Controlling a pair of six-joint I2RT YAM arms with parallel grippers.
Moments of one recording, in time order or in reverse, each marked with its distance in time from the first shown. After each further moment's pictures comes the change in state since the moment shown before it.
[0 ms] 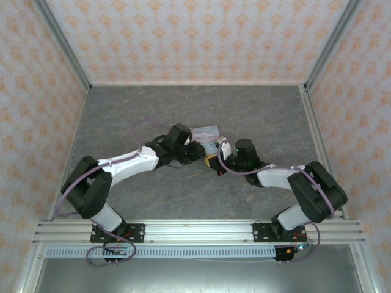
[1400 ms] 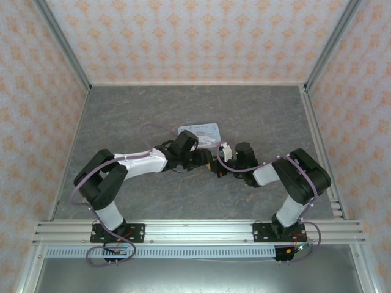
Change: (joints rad) left arm -0.033 0.110 -0.035 0.077 -0.026 0.026; right arm -0.029 0.204 -0.039 0.176 -0.024 0.168
